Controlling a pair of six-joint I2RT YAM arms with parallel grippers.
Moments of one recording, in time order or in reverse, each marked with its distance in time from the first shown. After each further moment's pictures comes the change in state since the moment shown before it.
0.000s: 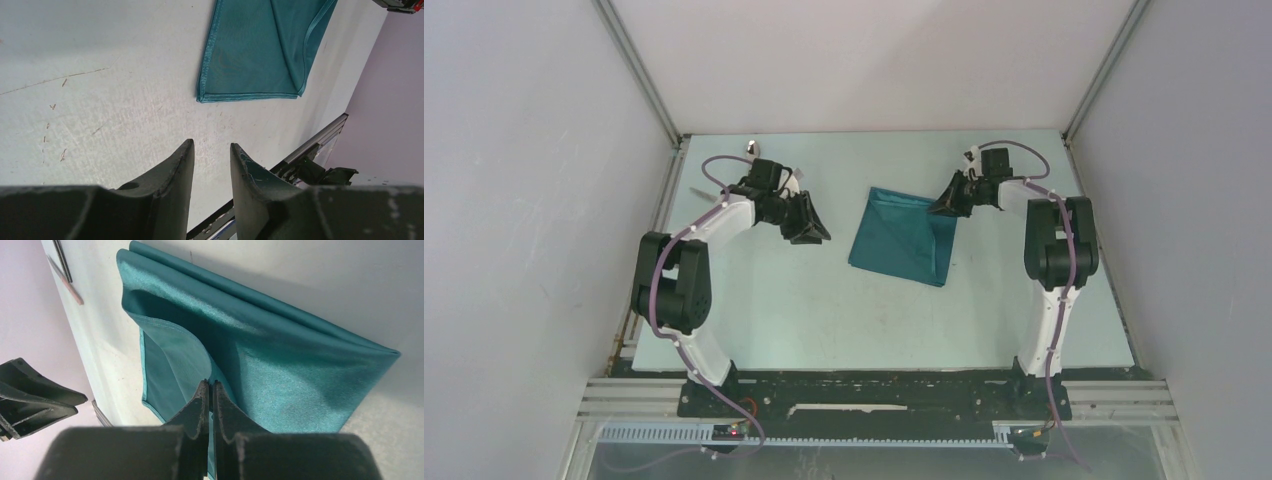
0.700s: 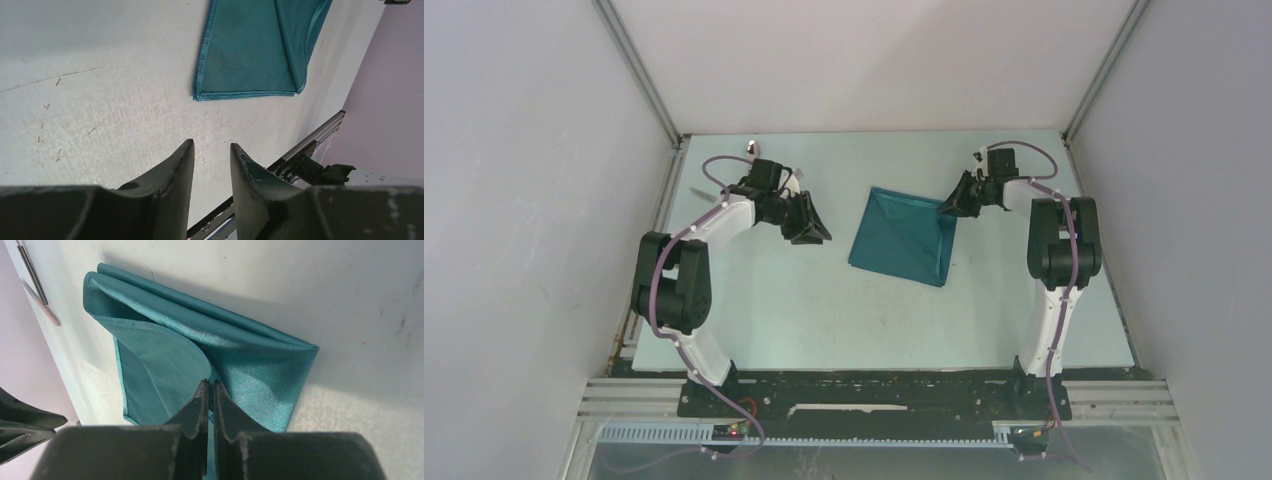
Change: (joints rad) left arm 0.000 0.000 0.000 0.000 0.016 0.000; right arm -0.033 0.000 0.001 -0.019 0.092 -0.018
